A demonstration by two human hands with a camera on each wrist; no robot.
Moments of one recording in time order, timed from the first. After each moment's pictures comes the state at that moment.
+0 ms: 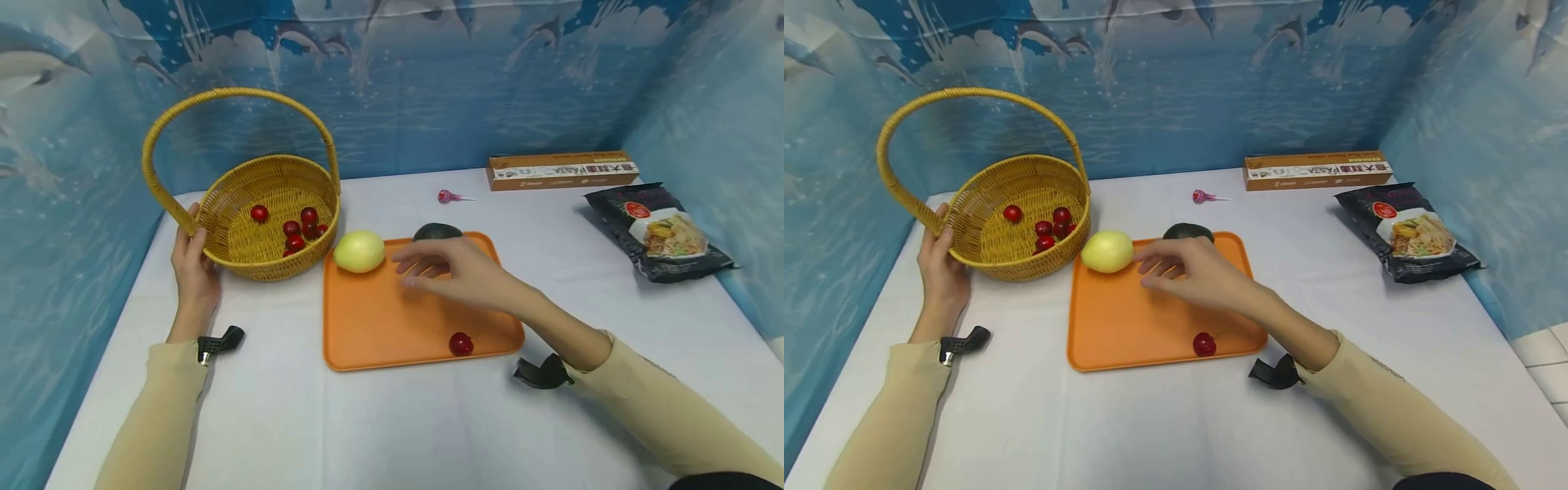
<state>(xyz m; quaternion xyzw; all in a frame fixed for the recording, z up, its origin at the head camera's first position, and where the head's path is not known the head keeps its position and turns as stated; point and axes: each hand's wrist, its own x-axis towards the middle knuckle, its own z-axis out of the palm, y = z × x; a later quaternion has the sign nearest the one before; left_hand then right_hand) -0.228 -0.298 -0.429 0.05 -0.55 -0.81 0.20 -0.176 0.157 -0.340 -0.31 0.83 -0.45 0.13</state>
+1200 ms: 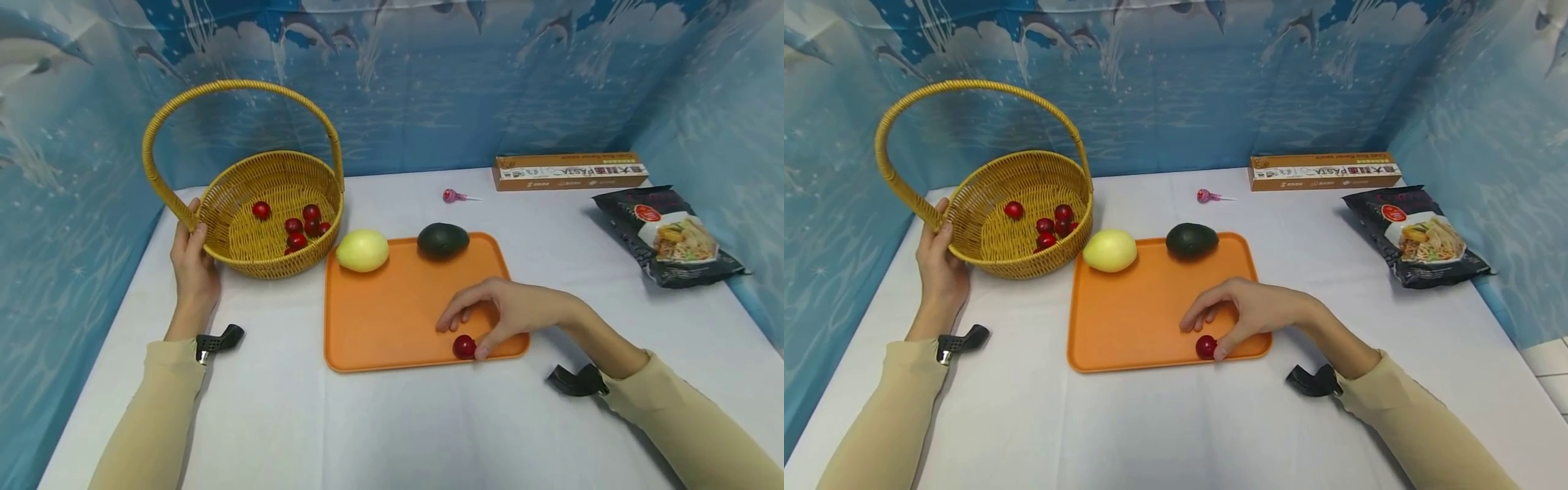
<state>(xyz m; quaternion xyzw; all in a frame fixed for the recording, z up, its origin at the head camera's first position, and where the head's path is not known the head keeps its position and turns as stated) -0.228 -0.301 -0.428 0.05 -0.57 -0.79 0.20 -0.183 0.227 -0.398 -0.42 0.73 -0.43 0.33</state>
